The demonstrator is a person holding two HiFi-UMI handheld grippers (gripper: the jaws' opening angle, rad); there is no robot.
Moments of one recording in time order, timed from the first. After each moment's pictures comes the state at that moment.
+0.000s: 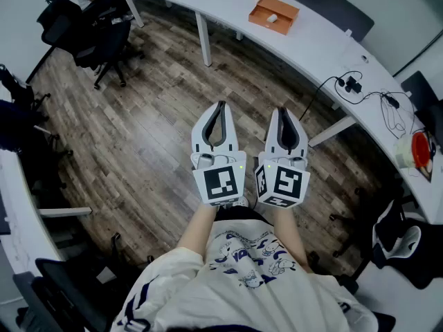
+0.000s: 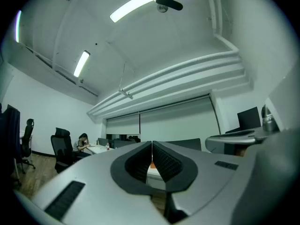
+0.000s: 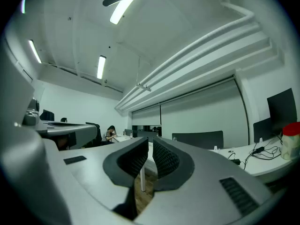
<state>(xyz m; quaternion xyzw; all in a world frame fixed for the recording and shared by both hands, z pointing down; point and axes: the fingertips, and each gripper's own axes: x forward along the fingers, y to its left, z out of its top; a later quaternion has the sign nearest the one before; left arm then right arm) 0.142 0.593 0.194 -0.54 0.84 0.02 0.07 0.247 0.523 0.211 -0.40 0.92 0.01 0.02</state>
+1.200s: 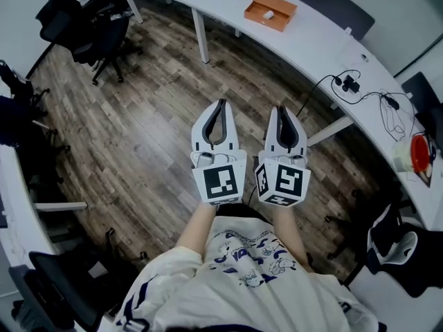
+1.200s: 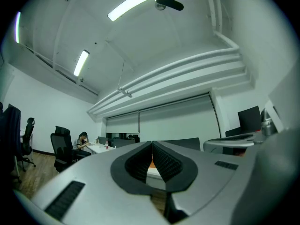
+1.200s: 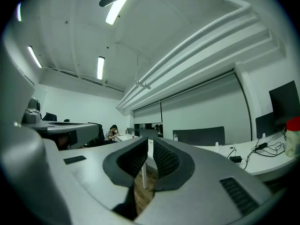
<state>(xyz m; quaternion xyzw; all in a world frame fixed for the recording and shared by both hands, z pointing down) 0.175 0.559 0.201 -0.53 0.84 0.02 0.07 0.273 0.488 0.226 -0.38 0.93 -0.01 0.02</state>
